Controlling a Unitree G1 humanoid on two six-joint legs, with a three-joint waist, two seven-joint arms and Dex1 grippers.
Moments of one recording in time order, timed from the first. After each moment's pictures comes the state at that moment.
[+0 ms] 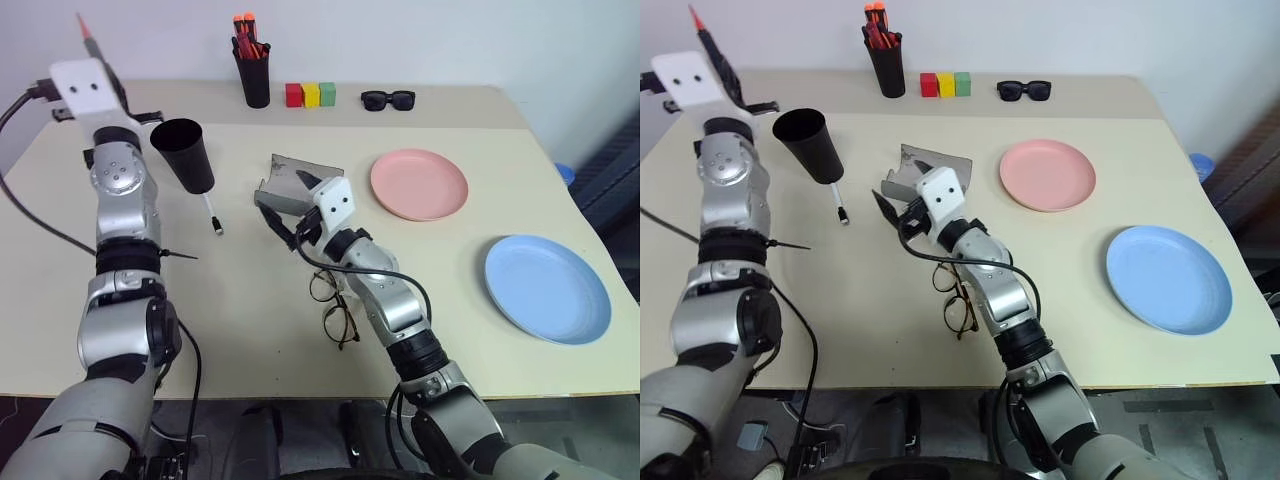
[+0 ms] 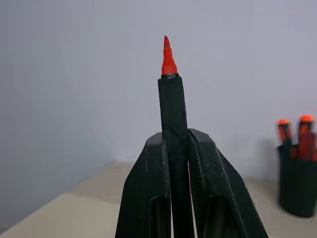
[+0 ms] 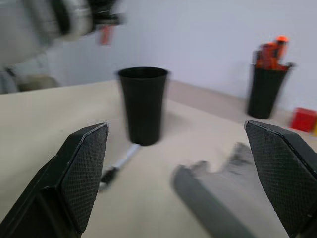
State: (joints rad) left arm -1.06 0.44 0.31 0.90 -0.03 -0.29 0.09; right arm -0.56 0.09 0.26 0.21 0.06 -0.01 0.38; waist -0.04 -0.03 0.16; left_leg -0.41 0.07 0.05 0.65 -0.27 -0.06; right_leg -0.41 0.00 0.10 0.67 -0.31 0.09
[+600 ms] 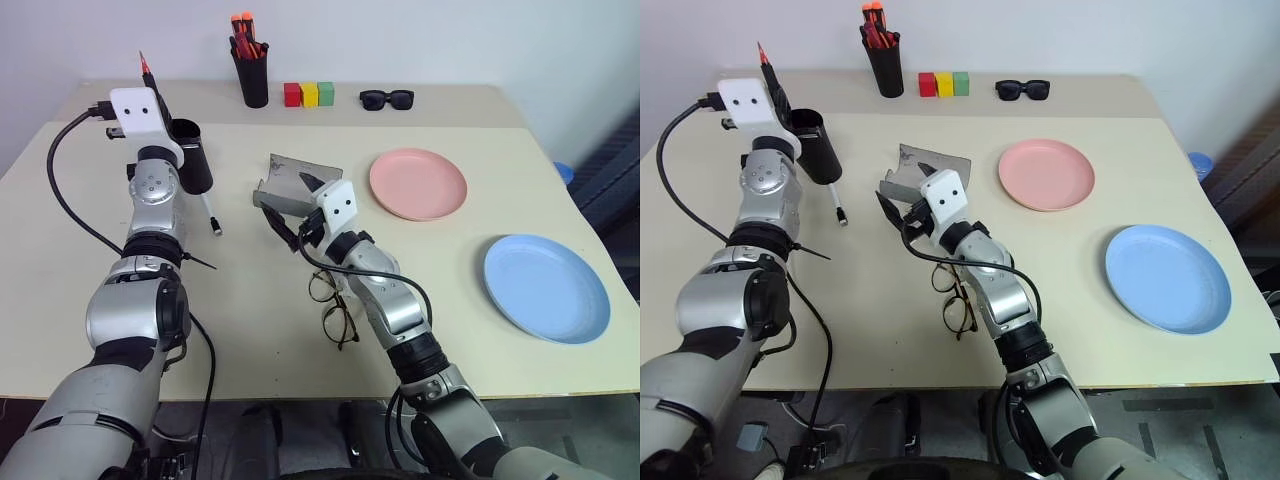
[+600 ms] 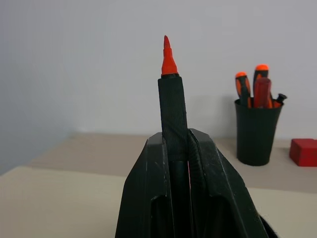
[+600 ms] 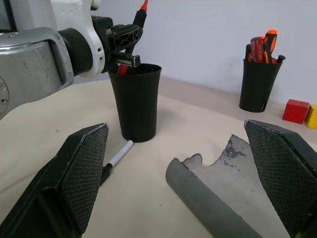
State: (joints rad) left arm -1.12 0.41 0.26 1.21 -0.03 -0.42 0.05; right arm -0.54 0.08 0.22 0.20 0.06 -0.01 0.37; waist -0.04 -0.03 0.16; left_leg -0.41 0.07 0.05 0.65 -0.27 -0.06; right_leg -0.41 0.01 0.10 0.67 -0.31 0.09
